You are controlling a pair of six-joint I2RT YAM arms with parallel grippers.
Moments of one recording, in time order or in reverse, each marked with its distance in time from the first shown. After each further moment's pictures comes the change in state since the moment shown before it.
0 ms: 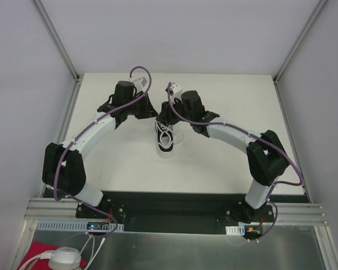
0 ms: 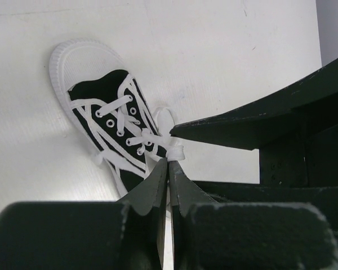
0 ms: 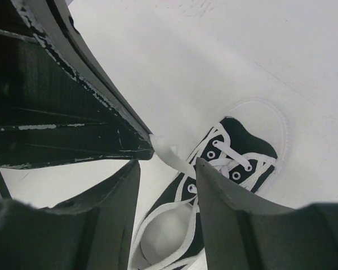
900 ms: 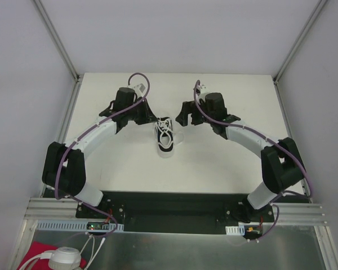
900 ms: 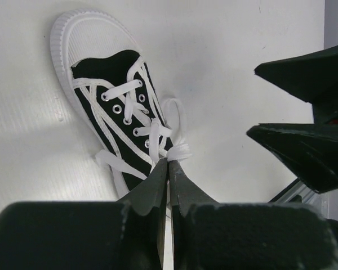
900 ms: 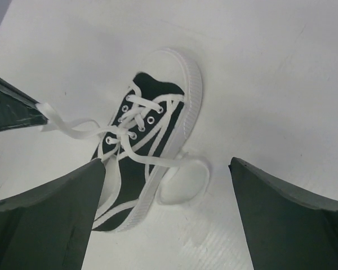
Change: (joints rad) left arm 0.000 -0.002 -0.103 0.075 -0.015 -0.087; right arm -0.181 -0.169 -0.201 -0.025 0.030 0.089
